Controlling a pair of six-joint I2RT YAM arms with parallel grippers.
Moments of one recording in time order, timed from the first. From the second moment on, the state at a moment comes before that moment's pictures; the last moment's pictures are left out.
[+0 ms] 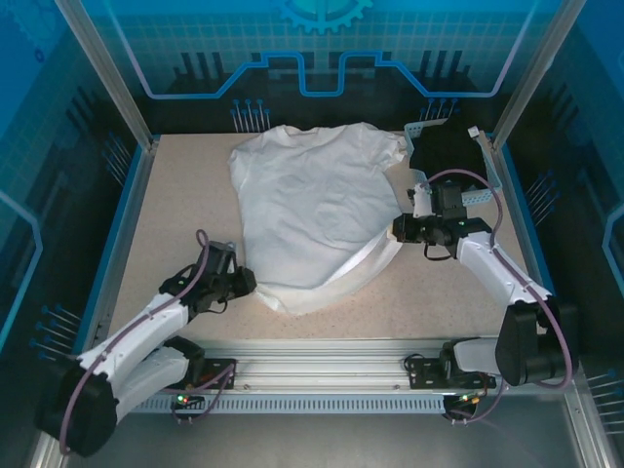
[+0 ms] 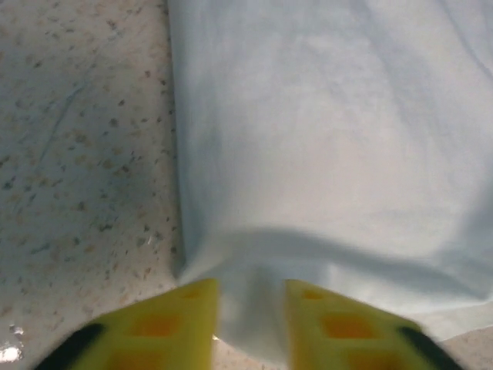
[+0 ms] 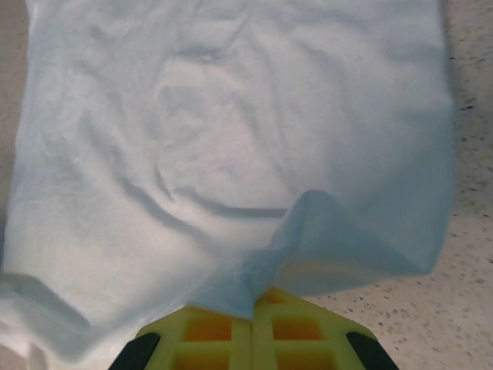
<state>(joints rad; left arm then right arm) -0.39 0.95 0.46 -0.47 0.08 -0.68 0.14 1.31 0.88 -0.46 -0.39 0.24</state>
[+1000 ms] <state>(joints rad) -0.79 1.69 0.98 -0.13 0.09 -0.31 0.20 1.14 0.90 -0.55 -0.19 0.20</state>
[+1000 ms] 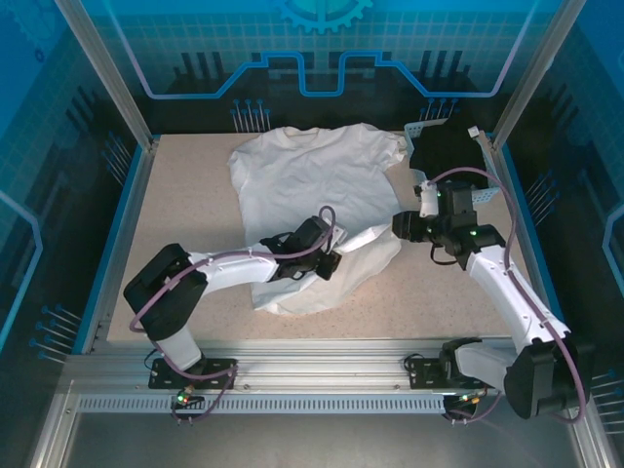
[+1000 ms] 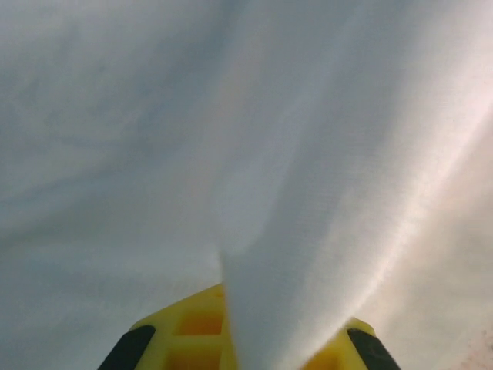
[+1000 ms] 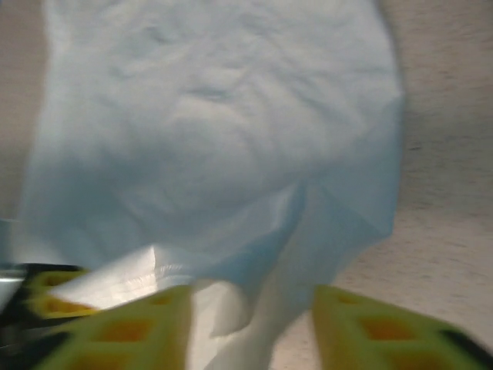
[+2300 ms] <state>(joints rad) -0.59 1.39 1.30 -0.61 0.45 -0.45 0.90 1.79 0.63 0.67 0.34 -0.30</state>
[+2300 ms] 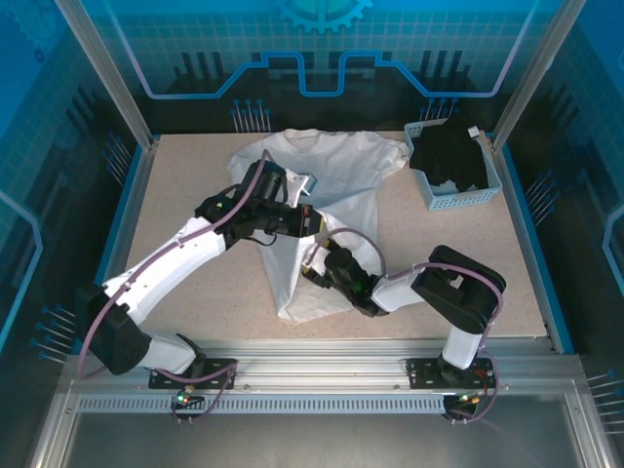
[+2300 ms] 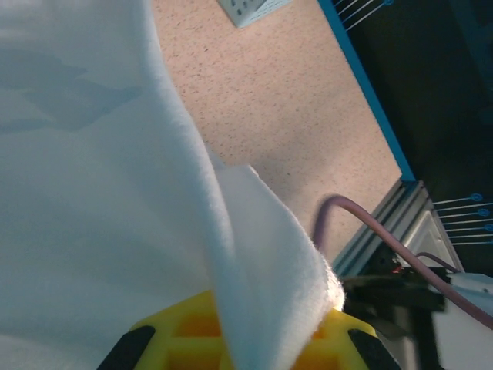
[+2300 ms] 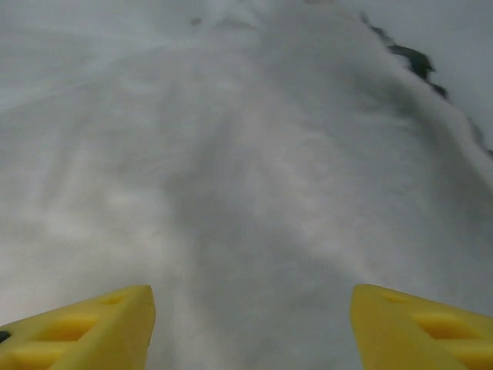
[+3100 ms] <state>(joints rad) -0.59 1.27 1.62 -0.66 0.58 -0.43 0.74 2.05 1.28 0.02 0.41 -0.10</state>
